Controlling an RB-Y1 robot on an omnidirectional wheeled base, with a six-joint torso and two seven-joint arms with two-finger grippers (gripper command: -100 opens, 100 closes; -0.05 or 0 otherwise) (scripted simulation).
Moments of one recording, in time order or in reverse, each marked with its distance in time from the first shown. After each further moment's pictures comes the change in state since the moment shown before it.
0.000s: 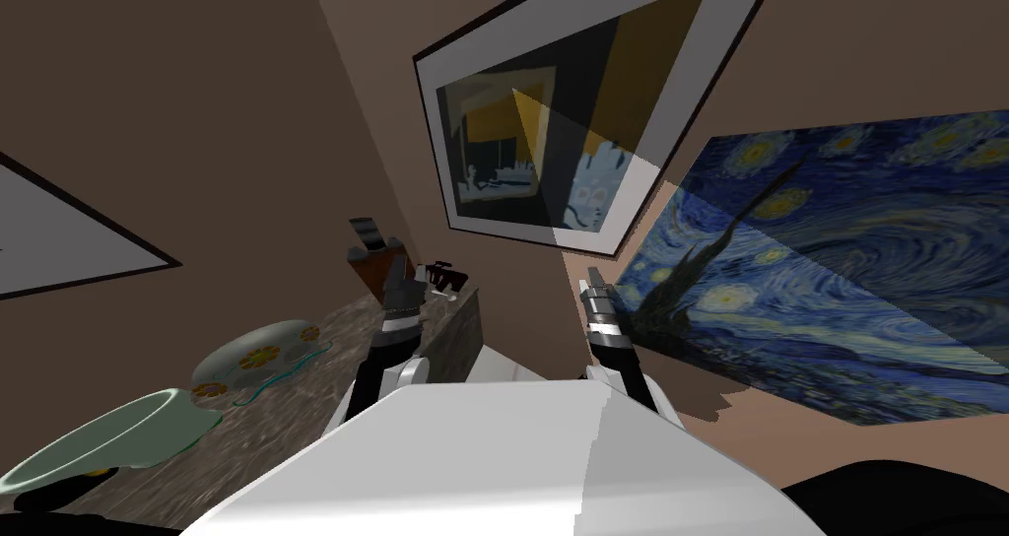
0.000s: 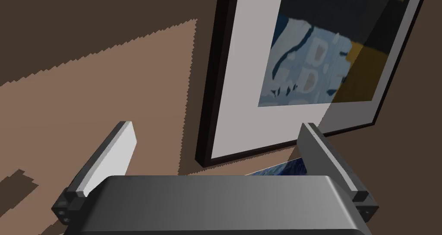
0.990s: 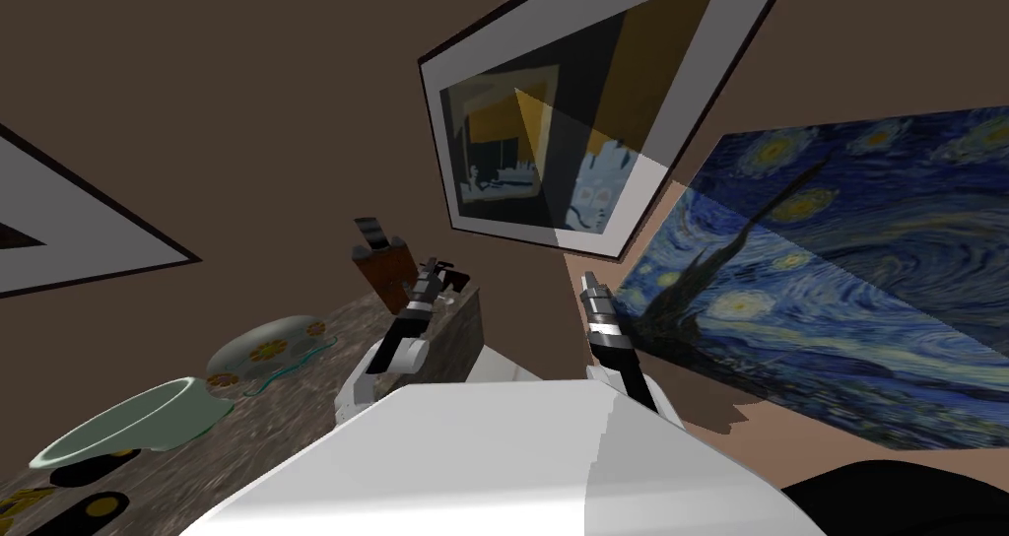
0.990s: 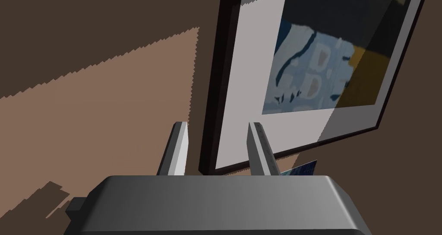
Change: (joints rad) left arm -0.218 0.224 0.027 0.235 0.049 0.225 0.146; right arm 0.000 0.000 0.000 0.000 0.000 0.000 0.000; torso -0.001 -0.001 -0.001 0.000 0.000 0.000
